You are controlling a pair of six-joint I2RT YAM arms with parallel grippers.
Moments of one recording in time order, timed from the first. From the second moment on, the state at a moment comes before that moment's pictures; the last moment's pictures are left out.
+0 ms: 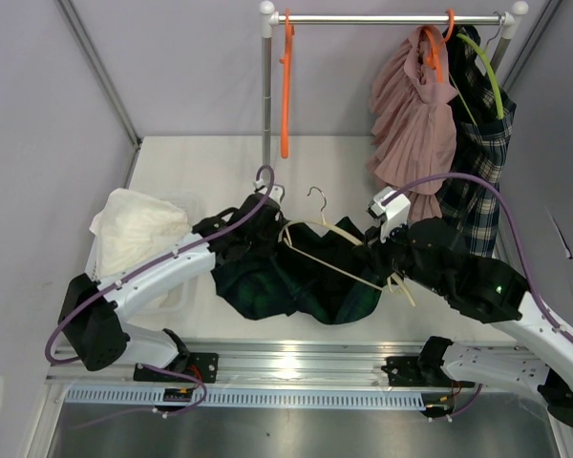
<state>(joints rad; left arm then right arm) -0.78 1.36 1.08 -0.59 -0.24 -0.41 0.98 0.86 1.22 -0.78 0.22 0.13</state>
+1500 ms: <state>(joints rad) -0.78 1.24 1.16 -0.72 -0.08 -0.37 0.98 0.79 0.89 -0.45 0.09 0.09</state>
